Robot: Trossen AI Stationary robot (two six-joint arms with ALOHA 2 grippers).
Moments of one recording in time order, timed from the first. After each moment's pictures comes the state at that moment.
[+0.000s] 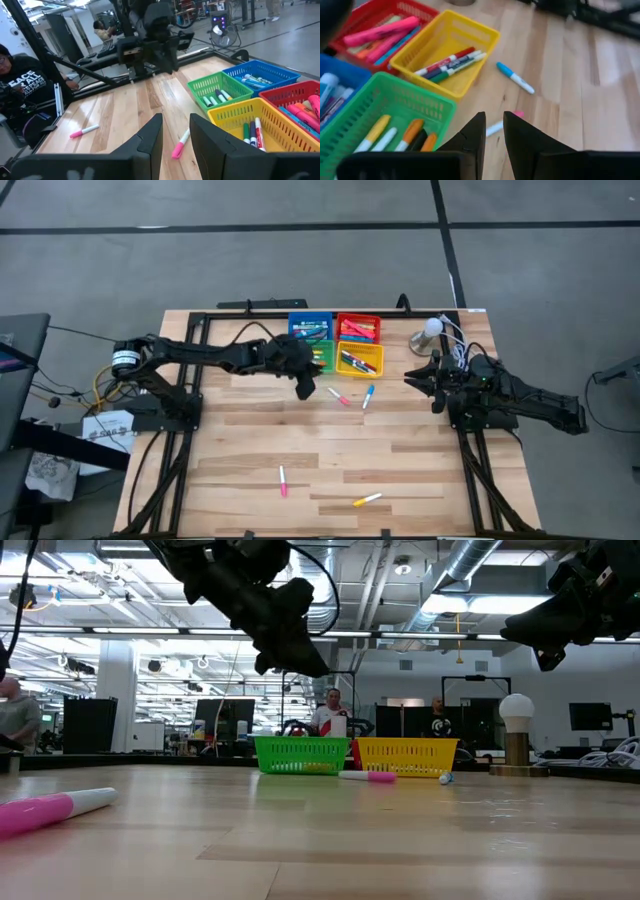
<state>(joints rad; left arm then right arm) 0.17 1.57 0.97 -0.03 0.00 -0.15 -0.26 0.06 0.18 -0.23 -0.16 0.21</state>
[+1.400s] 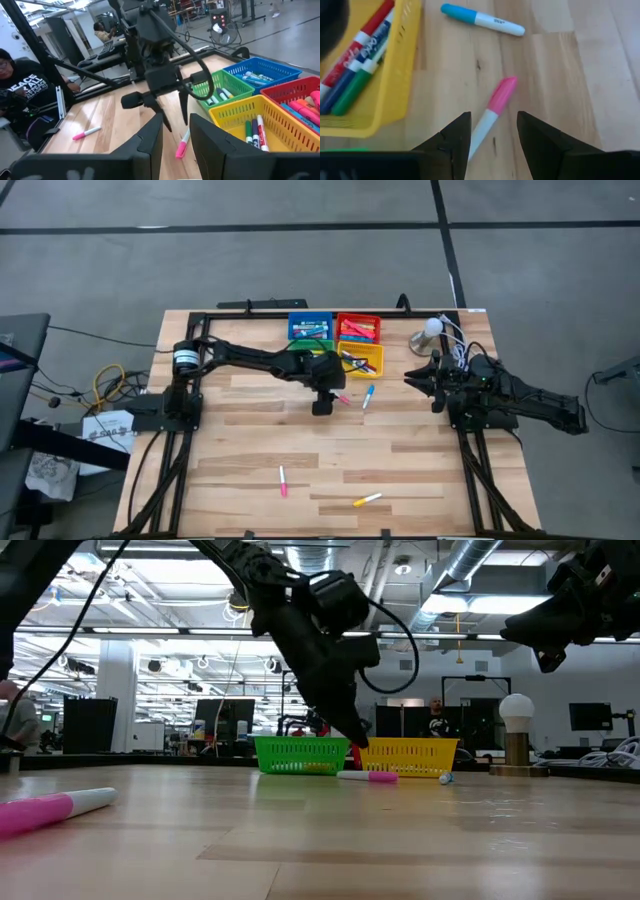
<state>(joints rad) 0.10 2.02 1.37 -0.30 0.08 0.26 -0.26 0.06 0.18 -0.23 -0.16 0.24</state>
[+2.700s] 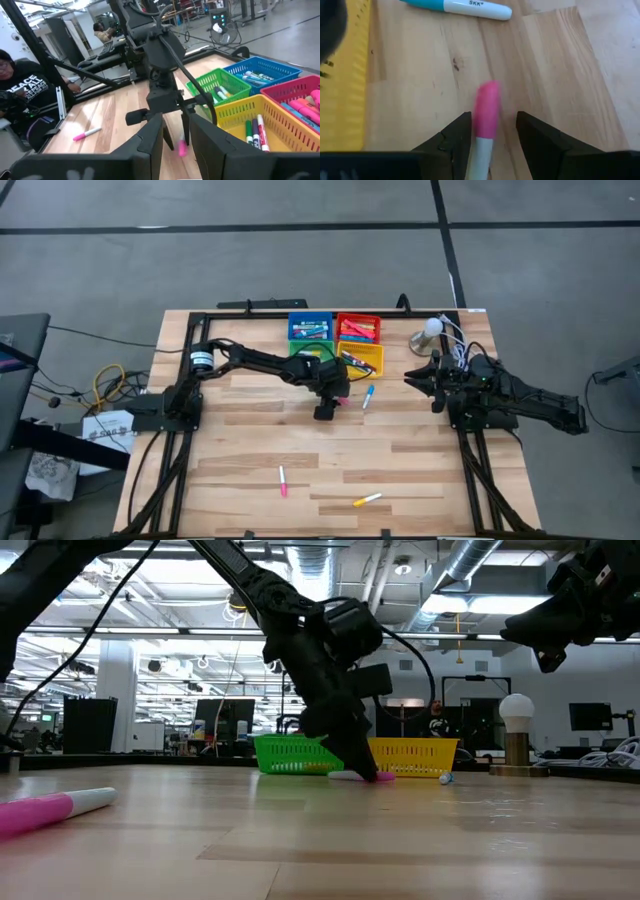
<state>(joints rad) 0.10 2.17 1.41 -0.26 0.13 0.37 -0.26 0.06 0.18 -0.23 -0.16 0.24</state>
